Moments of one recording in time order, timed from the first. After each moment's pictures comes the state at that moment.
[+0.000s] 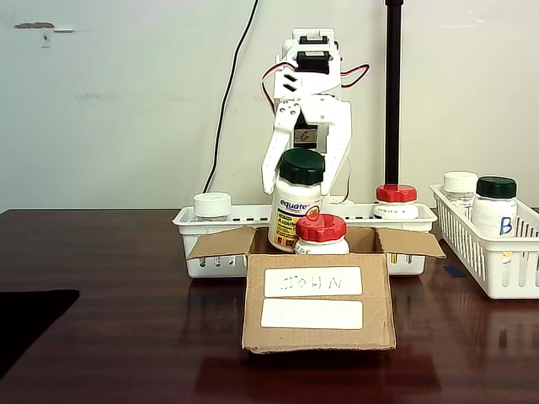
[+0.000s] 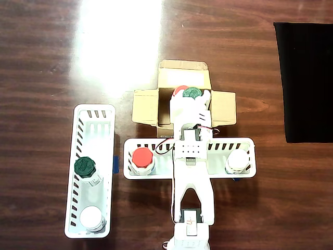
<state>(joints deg) 7.6 83.1 81.2 25.5 90.8</state>
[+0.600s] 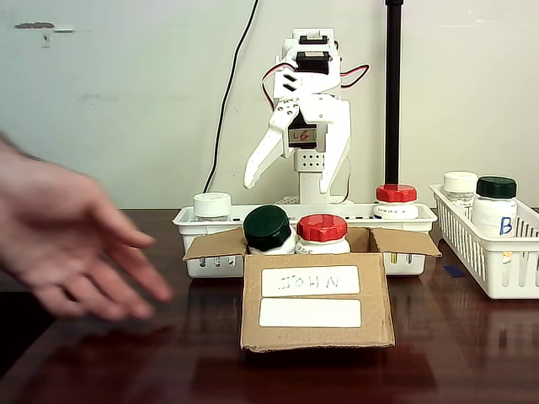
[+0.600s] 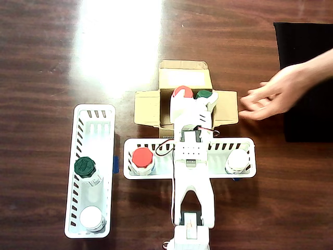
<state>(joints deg) 7.9 86.7 83.8 25.5 92.7</state>
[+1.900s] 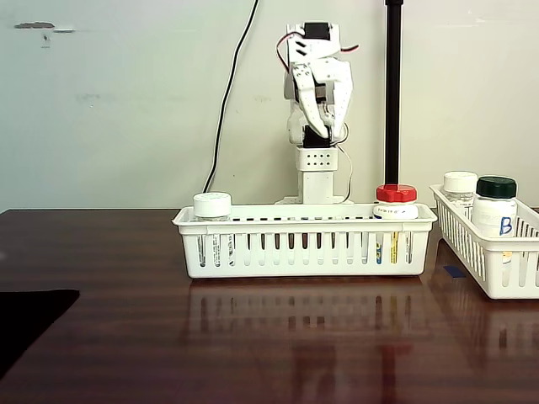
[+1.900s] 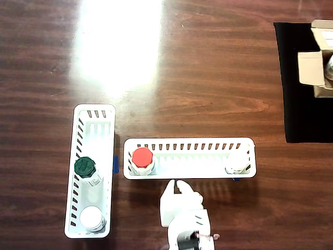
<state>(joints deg) 0.4 177.2 136.1 70.9 96.9</state>
